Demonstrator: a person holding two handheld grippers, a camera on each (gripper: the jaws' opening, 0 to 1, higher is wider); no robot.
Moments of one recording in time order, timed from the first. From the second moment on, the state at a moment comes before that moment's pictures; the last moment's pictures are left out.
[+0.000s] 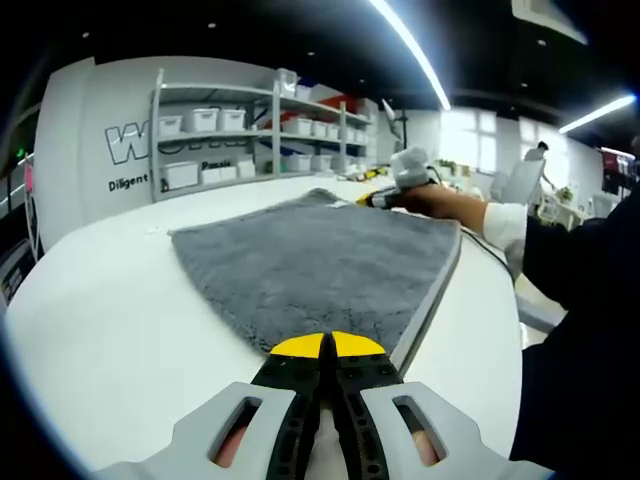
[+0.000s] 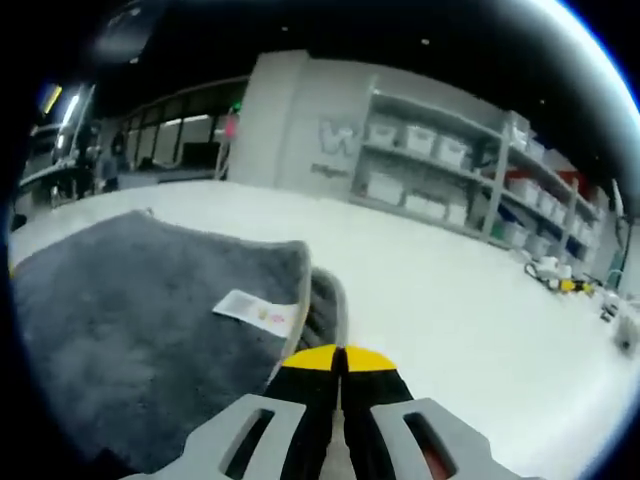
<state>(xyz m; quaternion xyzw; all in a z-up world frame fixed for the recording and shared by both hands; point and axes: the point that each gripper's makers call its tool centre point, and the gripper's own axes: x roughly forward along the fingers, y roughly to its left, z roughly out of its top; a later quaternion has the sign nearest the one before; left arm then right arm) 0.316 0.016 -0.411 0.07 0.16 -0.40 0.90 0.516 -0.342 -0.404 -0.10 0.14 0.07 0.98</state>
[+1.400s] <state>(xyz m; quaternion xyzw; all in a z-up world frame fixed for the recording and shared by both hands) 0.316 0.007 -0.388 -0.03 0.14 -0.41 0.90 0.493 -0.291 -0.374 -0.05 0.10 0.15 0.98</state>
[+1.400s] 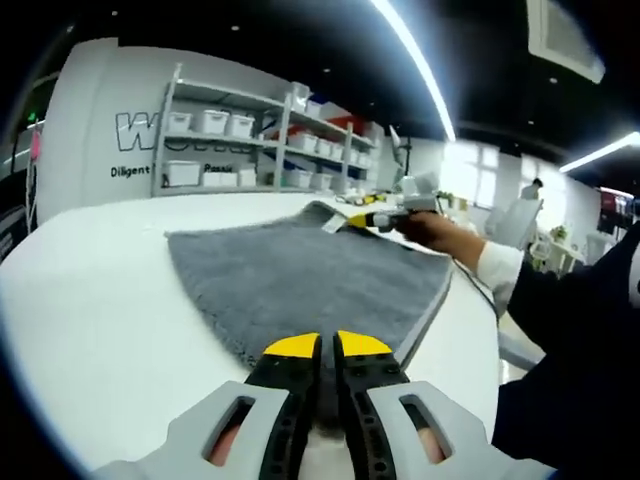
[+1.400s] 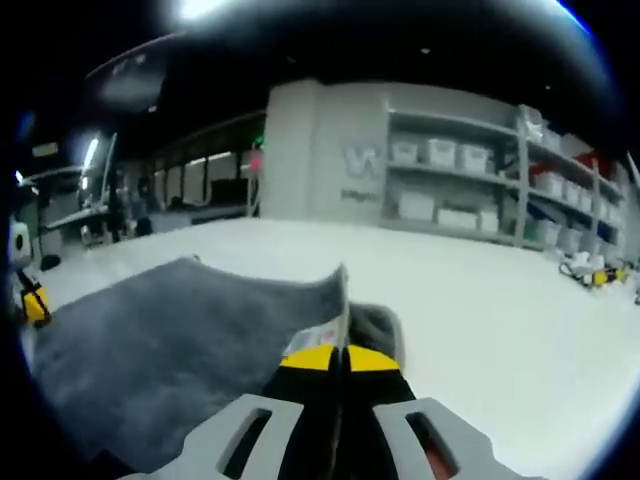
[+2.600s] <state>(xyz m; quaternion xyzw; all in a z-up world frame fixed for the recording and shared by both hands) 0.345 -0.026 -0.307 -0.22 0.04 -0.48 0.85 0.436 -0.189 -0.331 -0.28 0.00 0.20 0.94</state>
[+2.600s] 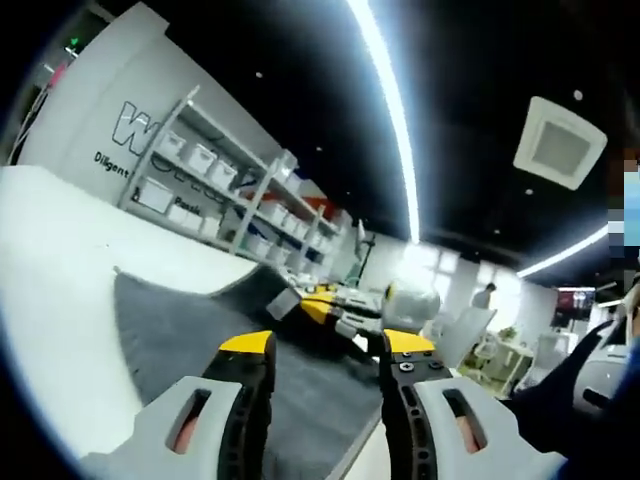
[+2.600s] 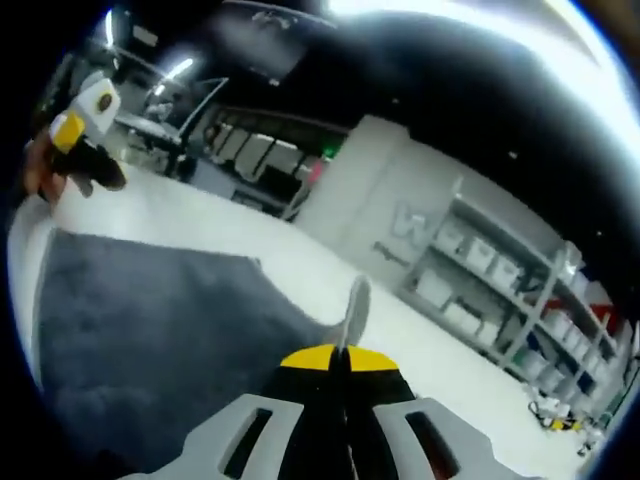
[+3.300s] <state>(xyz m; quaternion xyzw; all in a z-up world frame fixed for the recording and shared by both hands) 0.439 -0.058 -0.277 -0.32 0.08 -0.45 0.83 0.436 -0.164 -0.303 -0.30 -0.06 0.18 0.93</state>
